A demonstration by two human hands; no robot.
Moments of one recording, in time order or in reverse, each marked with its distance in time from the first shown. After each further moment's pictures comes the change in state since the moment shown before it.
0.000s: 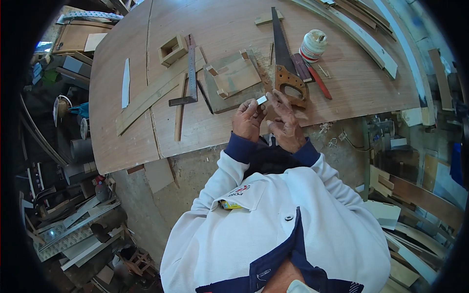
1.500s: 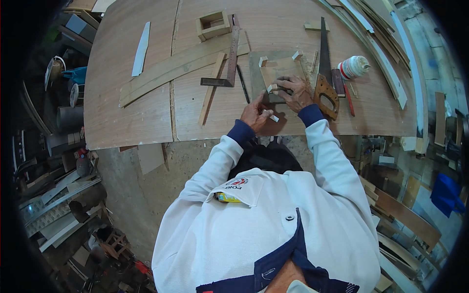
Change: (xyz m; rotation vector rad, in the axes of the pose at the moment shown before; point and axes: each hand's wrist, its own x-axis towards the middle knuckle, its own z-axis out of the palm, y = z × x) left_hand 0.018 0.083 -0.101 1.191 -0.217 0.142; right_hand 0.119 0.044 0.074 -0.496 -0.218 -0.248
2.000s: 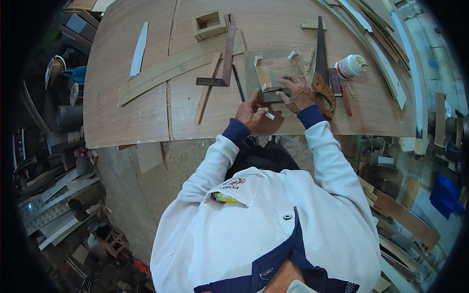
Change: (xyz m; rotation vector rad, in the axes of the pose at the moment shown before) left_hand 0.004 -0.006 0.004 -0.036 0.078 0.071; right_hand -0.010 0.001 -0.014 -0.311 0.004 0.053
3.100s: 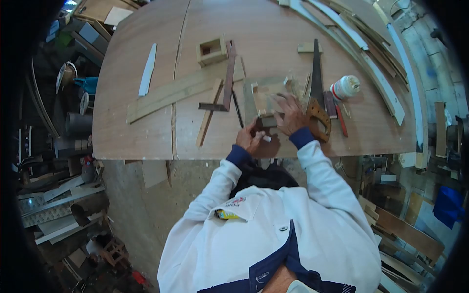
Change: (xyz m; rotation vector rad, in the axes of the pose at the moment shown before) left_hand -0.003 0.004 0.012 0.241 0.149 0.023; right_hand 0.010 -0.012 -0.009 0.205 0.236 -0.079
